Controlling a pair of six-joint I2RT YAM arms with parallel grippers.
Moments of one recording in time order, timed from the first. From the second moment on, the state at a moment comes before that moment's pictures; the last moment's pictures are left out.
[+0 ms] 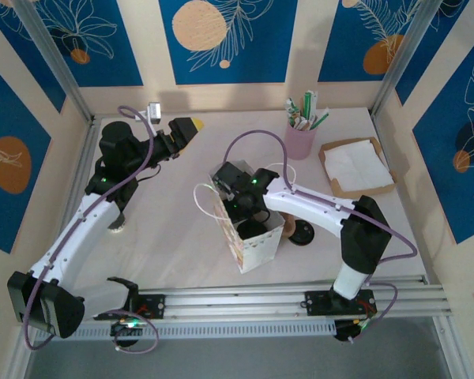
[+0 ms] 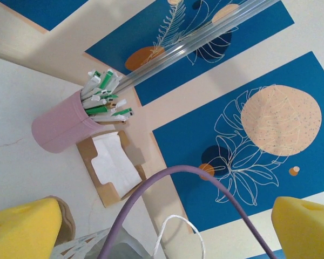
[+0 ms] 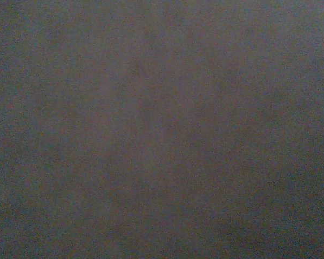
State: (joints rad) left arm -0.31 1.18 1.11 0.03 0.63 -0.99; right arm 0.92 1.70 1.39 -0.92 0.00 0.49
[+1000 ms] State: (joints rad) left arm -0.31 1.18 1.11 -0.05 0.63 -0.95; right arm 0.92 1.42 1.54 -1.02 0.01 0.48
